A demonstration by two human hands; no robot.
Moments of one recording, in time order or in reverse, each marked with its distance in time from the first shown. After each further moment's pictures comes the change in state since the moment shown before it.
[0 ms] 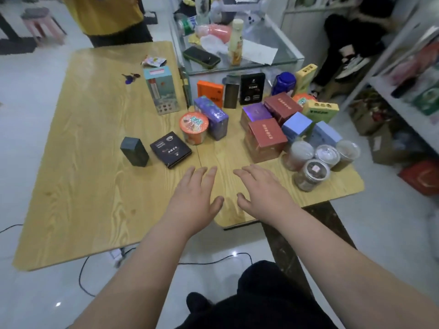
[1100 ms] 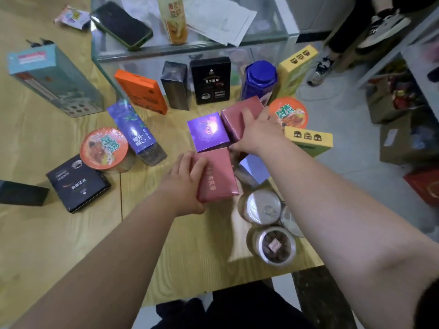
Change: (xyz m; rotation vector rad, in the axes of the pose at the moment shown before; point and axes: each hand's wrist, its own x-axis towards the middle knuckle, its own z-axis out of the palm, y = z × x) left_hand 0.335 0.068 0.117 0.052 -0.396 -0.115; right_hand 0.304 0.321 -0.019 -0.143 -0.400 0.419
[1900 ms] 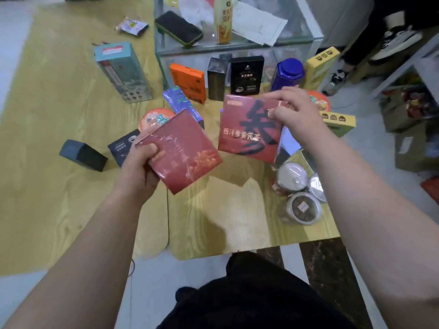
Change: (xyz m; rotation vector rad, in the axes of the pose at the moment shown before) left_hand -0.156 -0.092 -0.035 -1.933 0.517 -0.082; right_hand -0.148 -0.028 -0.034 1.038 0.266 -0.310
